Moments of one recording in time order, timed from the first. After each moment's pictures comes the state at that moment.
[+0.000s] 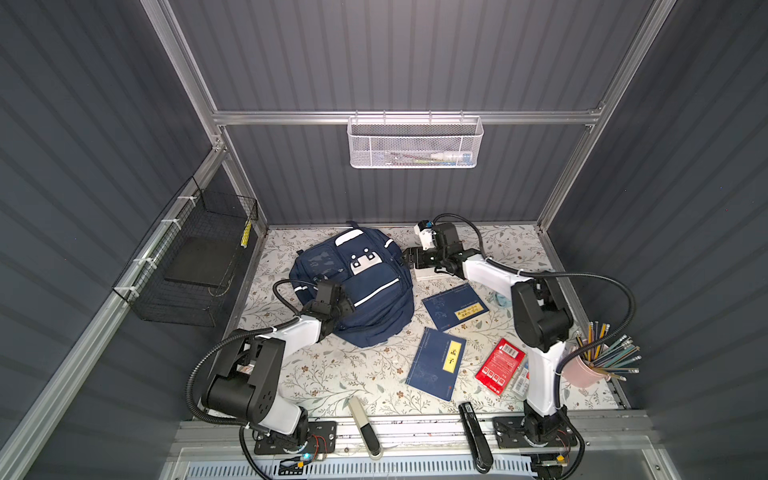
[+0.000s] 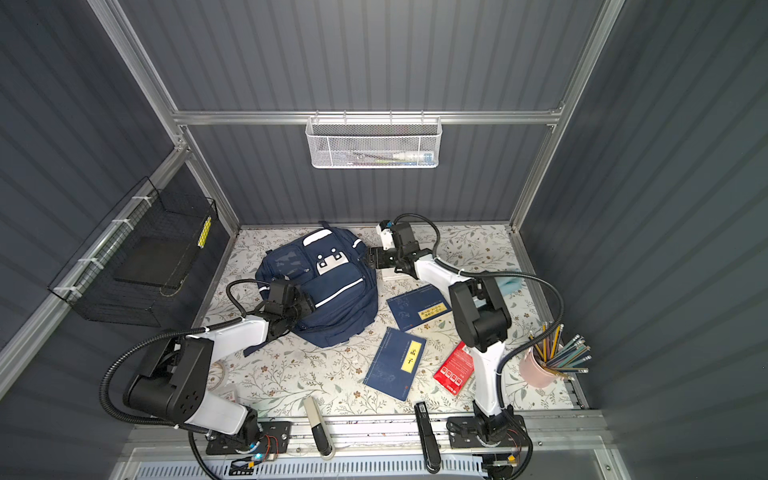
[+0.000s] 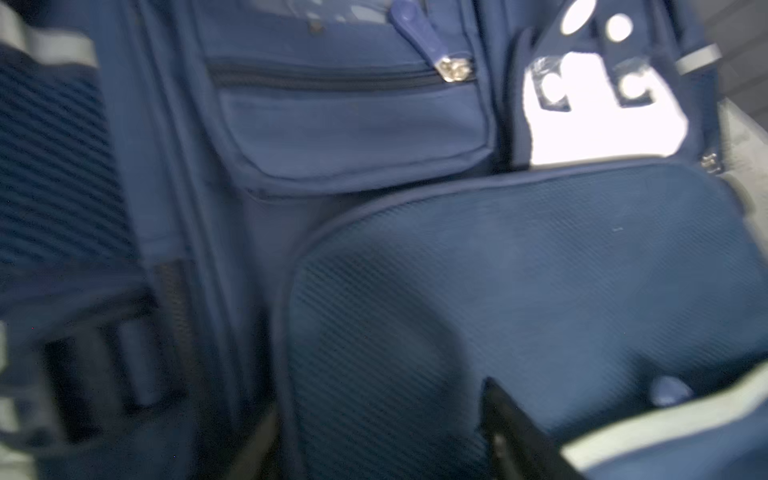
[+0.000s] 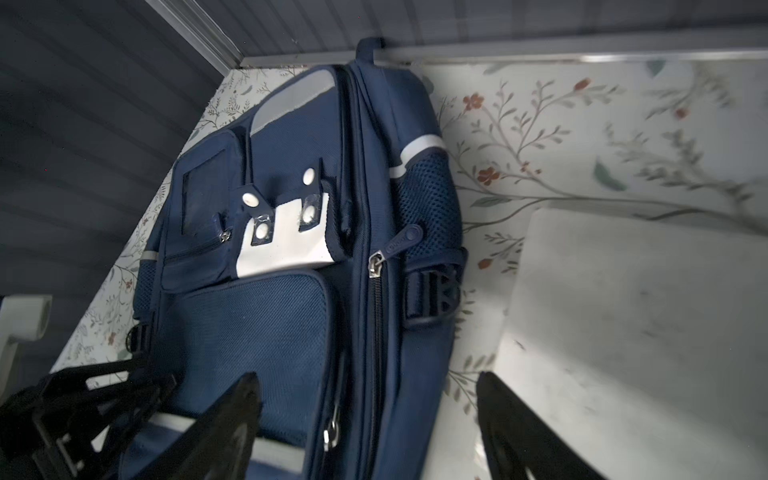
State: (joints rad) left arm -0.32 1.53 0.66 0.04 -0.13 -0.67; right arm 0.46 2.13 1.59 -0.14 -0.37 0.30
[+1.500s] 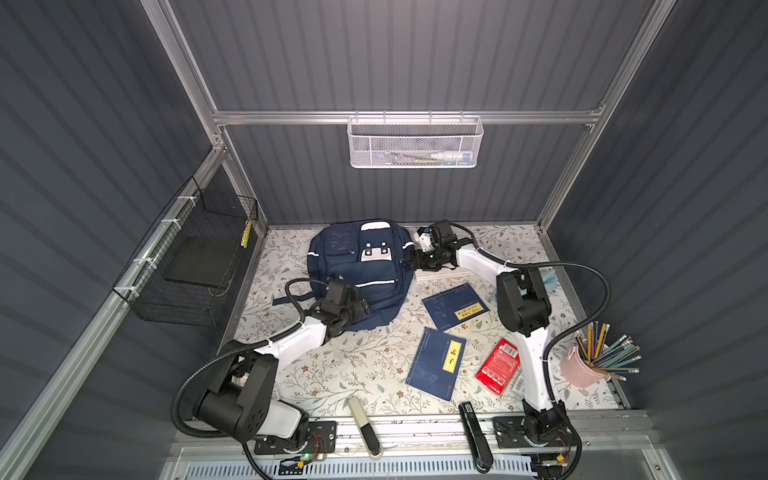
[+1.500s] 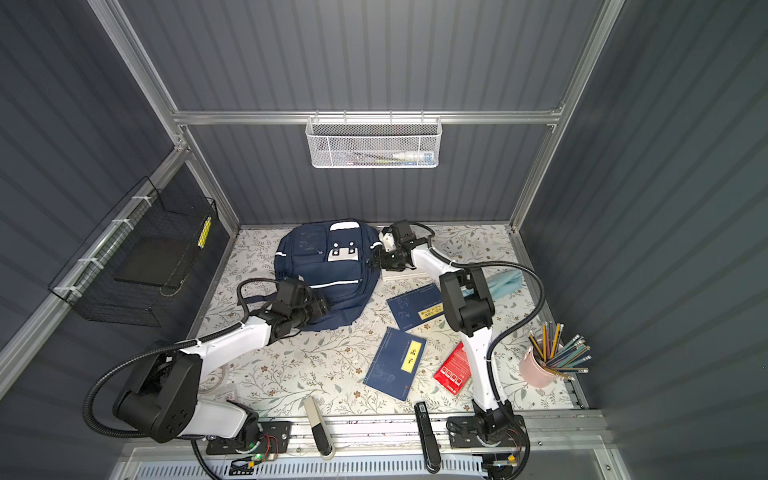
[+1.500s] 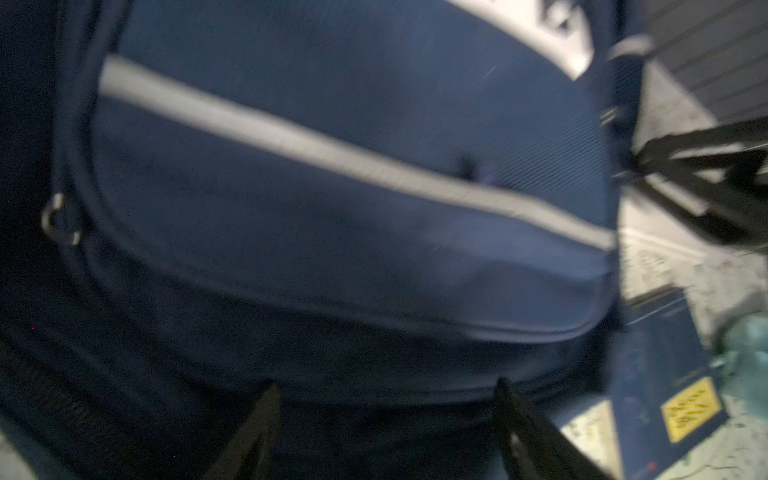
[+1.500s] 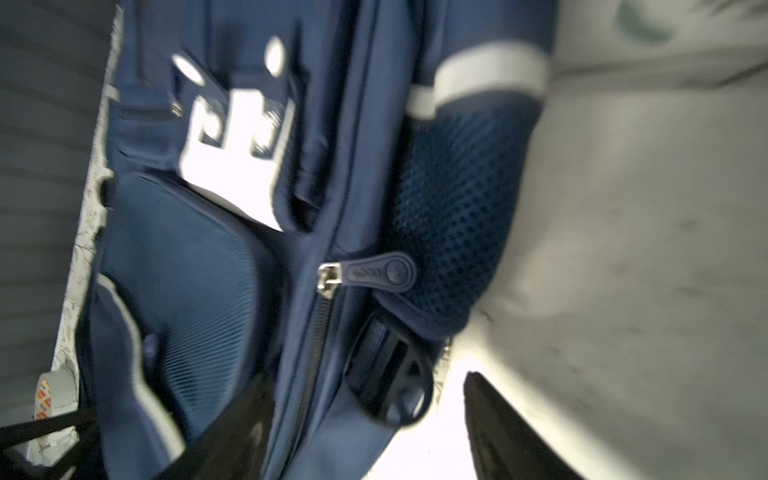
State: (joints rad) left arm -0.44 1.45 0.66 -0.08 -0.04 -0.75; right arm 0.43 2.33 1.86 -0.49 -0.43 0.32
